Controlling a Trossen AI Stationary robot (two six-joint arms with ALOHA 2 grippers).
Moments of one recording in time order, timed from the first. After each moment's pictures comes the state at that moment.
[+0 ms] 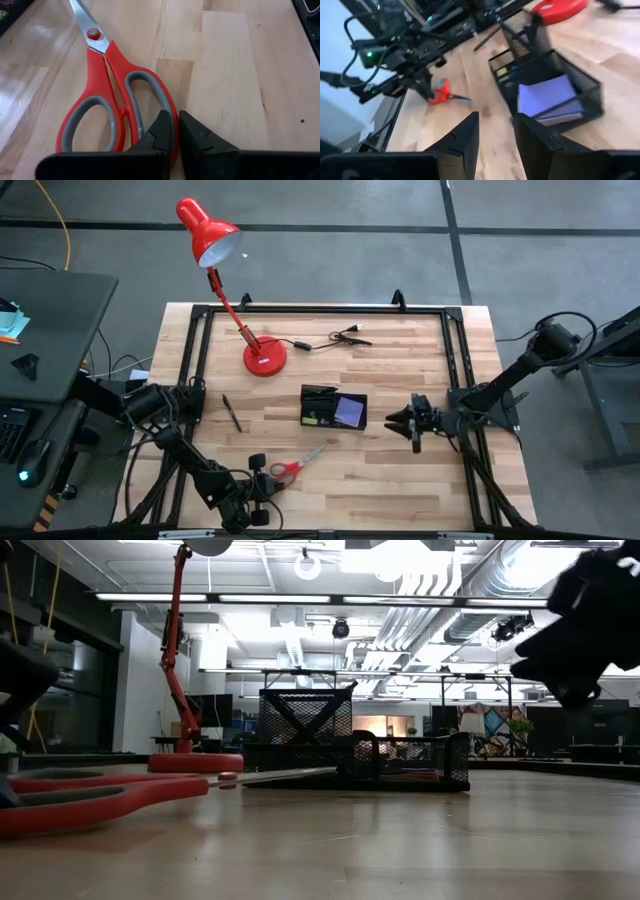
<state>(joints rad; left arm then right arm) -0.82 1.98 0.92 -0.05 -0.74 -0.87 0.64 1.06 0.10 0.66 0.64 0.70</state>
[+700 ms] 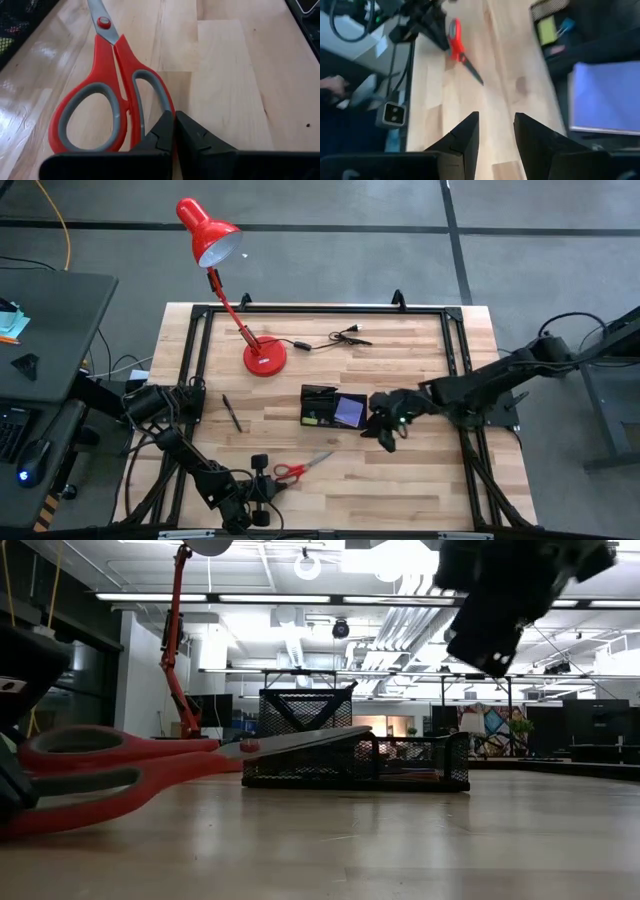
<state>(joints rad) -0.82 1.99 0.92 0.00 -0.78 -0.75 0.27 1.28 0.67 -0.04 -0.07 0.62</state>
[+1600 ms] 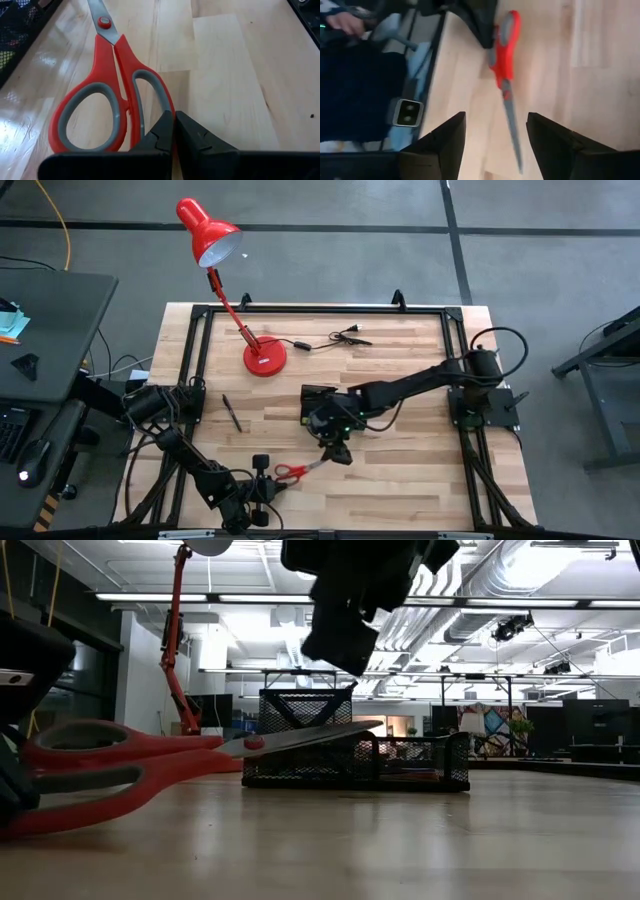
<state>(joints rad) -0.82 1.99 0.92 0.01 -0.78 -0.67 0.19 1.91 1.37 -0.33 -0.45 0.29</state>
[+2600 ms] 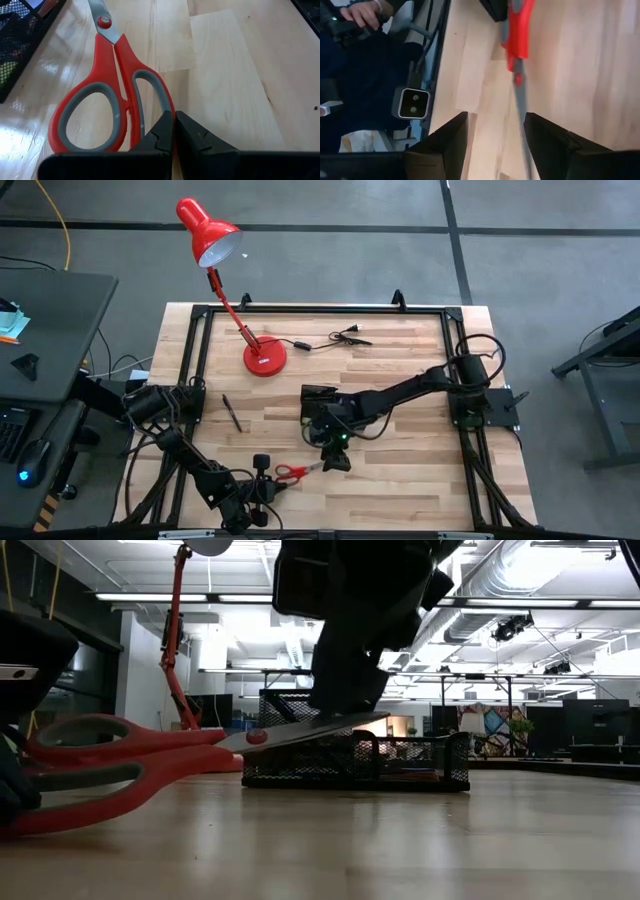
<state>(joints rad) -0.82 1.99 0.92 0.02 -0.79 -0.60 0.20 2.01 1.35 -0.23 -0.59 0.36</state>
